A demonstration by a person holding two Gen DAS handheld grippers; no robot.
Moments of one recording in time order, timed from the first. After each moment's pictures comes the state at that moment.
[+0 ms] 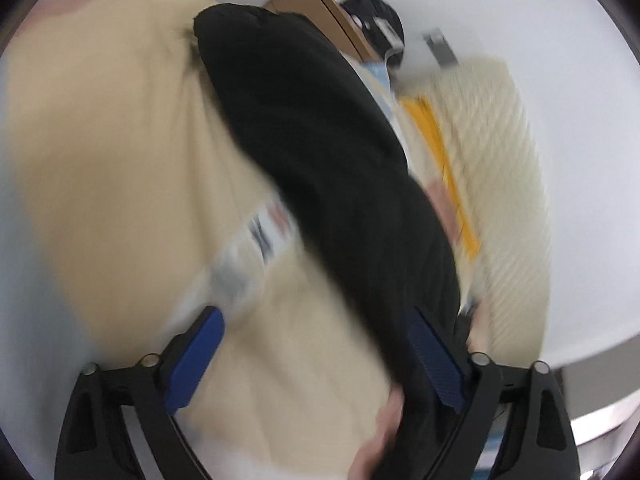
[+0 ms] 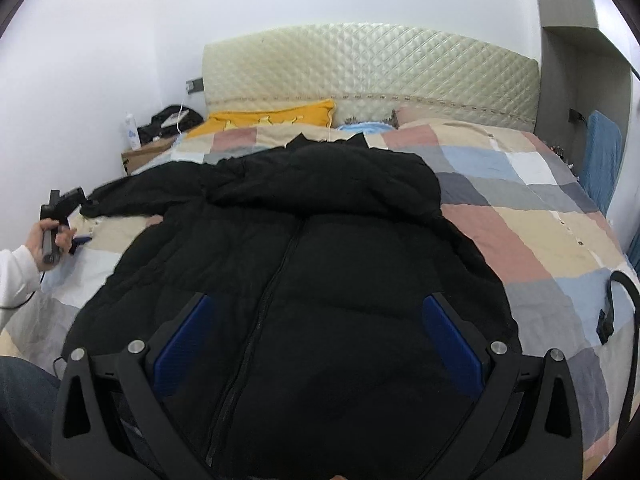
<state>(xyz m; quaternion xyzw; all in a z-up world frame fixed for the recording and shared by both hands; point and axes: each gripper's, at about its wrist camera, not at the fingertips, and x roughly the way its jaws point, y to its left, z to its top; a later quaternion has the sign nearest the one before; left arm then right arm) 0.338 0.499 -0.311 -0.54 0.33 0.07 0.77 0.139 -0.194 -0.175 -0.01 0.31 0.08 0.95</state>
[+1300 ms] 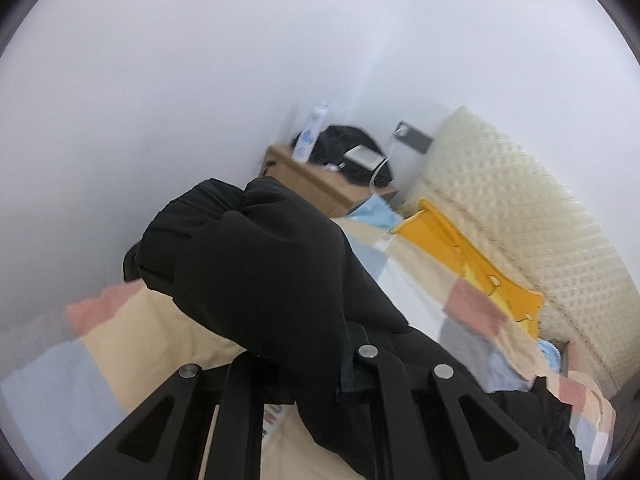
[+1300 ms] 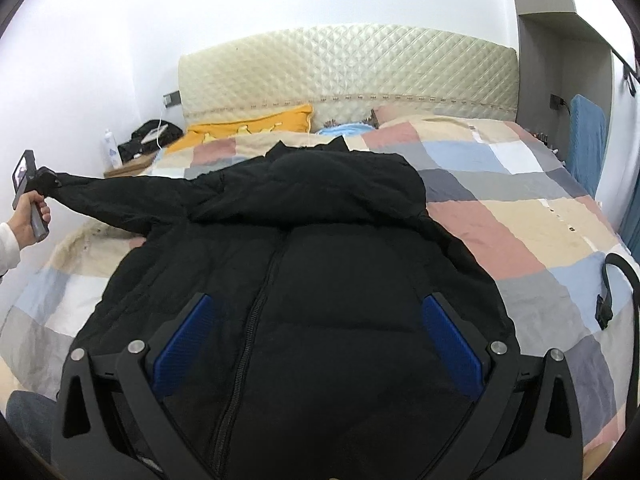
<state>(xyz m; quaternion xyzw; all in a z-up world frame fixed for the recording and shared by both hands) 0.347 0.479 -0.118 -0.27 0.22 0.26 0.90 0.145 -0.204 -0.171 0.03 0.30 0.05 0.95</state>
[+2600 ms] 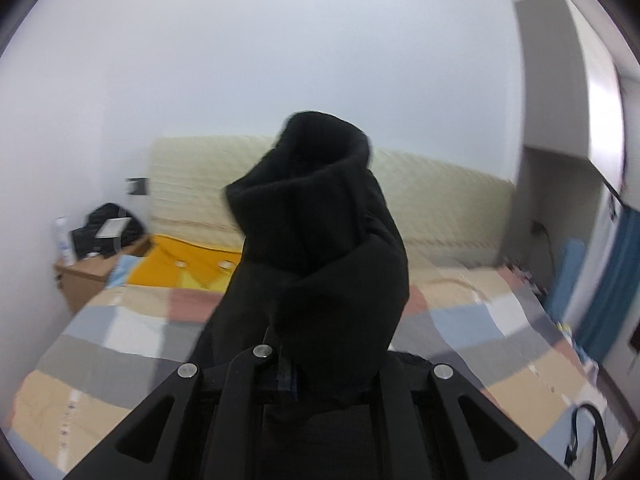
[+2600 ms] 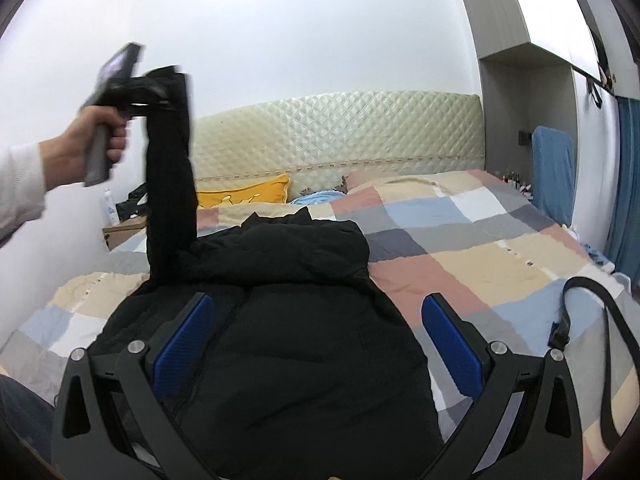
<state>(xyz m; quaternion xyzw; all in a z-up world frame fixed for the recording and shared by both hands) 0.408 -0.007 0.058 -0.04 0.20 -0.06 0.98 0.079 -0.291 -0.131 0.04 0.19 0.03 0.98</state>
